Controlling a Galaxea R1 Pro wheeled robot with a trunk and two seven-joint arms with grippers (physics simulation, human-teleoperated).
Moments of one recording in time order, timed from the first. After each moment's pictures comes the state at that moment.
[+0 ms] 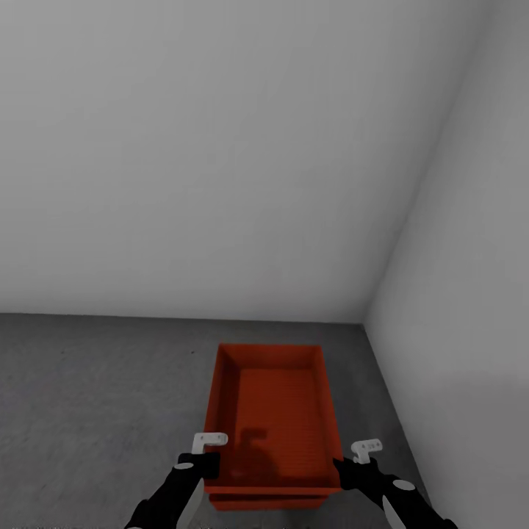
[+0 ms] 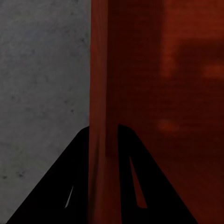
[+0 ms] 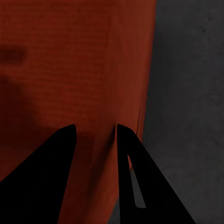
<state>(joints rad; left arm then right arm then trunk) -0.46 -0.17 0.06 -0.50 -0.10 0.21 0.14 -0.43 -0.06 0.00 -0.47 -0.02 0.03 0.32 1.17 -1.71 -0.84</state>
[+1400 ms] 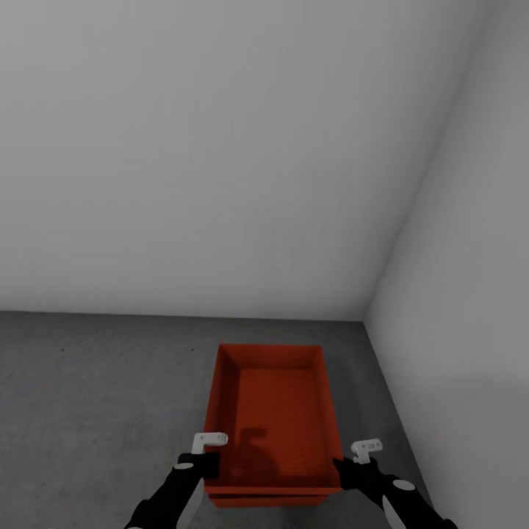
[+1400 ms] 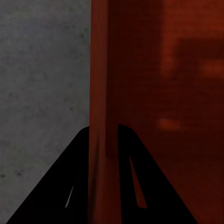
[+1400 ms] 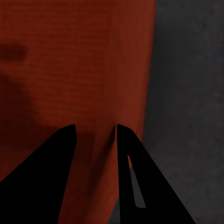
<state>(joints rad) -0.46 -0.17 0.06 -0.50 -0.10 0.21 0.14 -0.43 -0.06 0.00 -0.47 -0.02 0.03 0.32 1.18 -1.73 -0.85</state>
